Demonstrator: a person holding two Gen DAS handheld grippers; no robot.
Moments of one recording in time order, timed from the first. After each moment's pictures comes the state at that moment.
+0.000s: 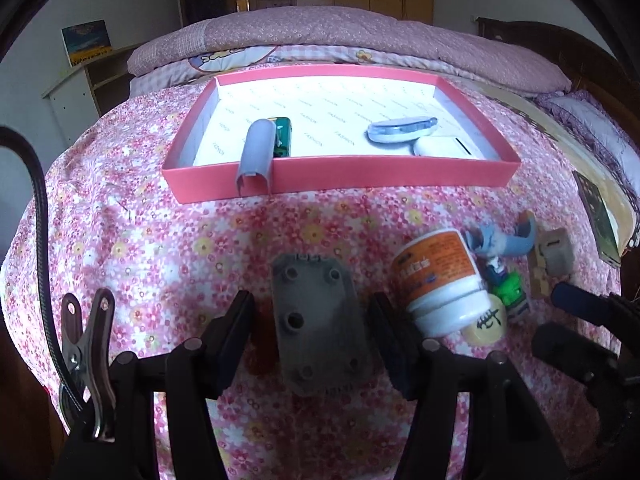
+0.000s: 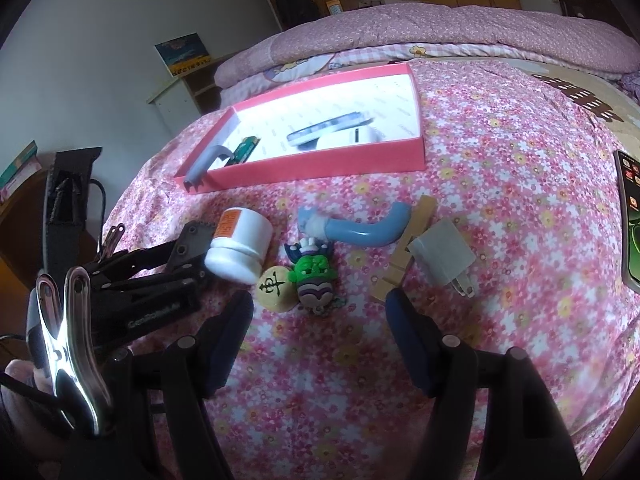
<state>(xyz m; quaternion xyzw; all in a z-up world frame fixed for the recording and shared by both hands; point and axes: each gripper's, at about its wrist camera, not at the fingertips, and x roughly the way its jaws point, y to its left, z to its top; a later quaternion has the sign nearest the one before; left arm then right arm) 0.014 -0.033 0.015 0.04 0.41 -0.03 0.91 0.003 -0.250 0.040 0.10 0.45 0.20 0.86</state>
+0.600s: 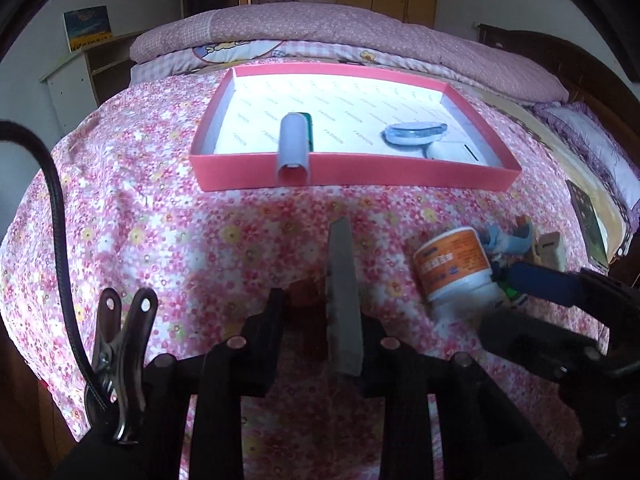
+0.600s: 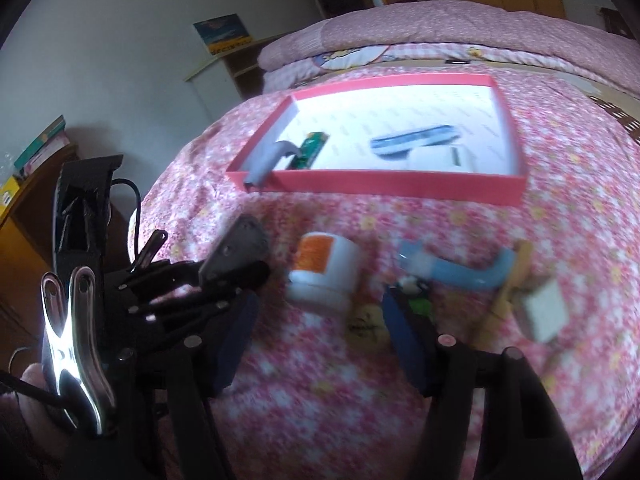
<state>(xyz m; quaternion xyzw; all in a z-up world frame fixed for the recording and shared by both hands) 0.010 -0.003 0.019 0.00 0.42 -0.05 0.91 0.026 -0.195 0.051 0.08 0.46 0.27 0.84</state>
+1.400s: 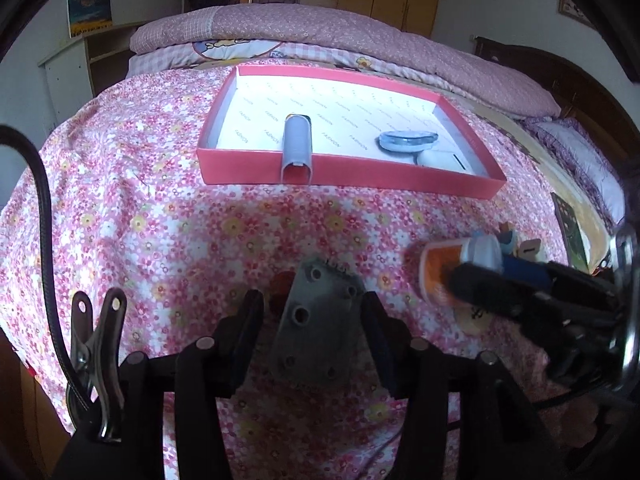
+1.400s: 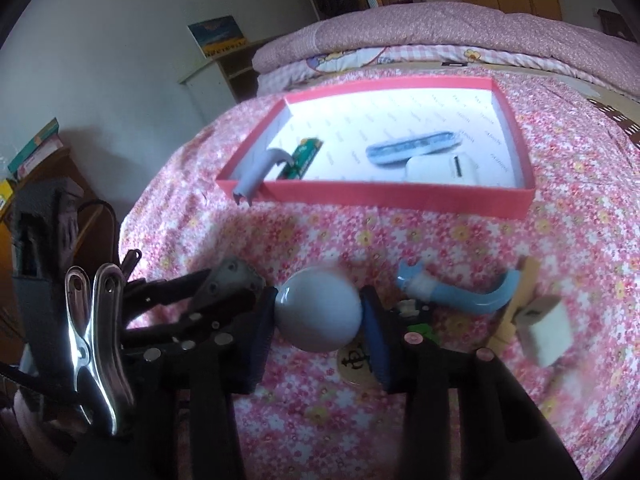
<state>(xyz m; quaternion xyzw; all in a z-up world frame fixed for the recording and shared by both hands) -0.001 0.003 0.025 -0.02 0.41 -0.07 0.91 0.035 -0.196 0.051 0.08 0.46 0.26 0.85</state>
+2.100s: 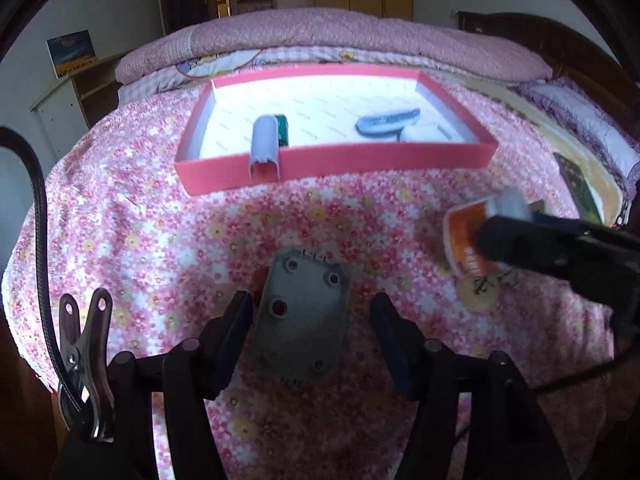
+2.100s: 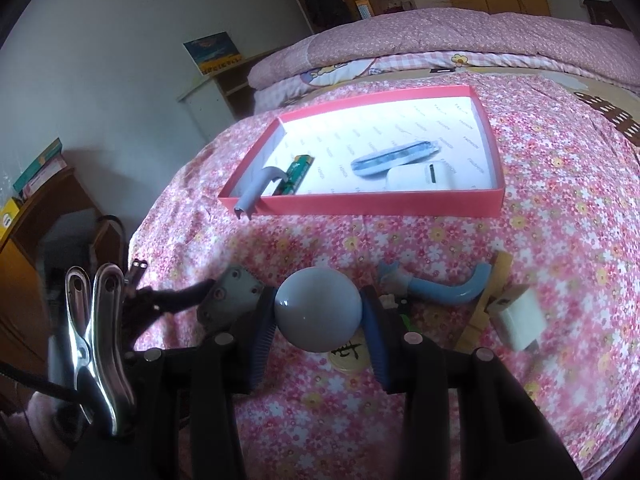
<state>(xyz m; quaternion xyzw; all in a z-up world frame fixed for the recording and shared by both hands) -0.002 -0.023 0.015 0.05 0.41 -0.06 0.91 0.028 -0.217 0.060 0.11 0.45 0.25 0.85</state>
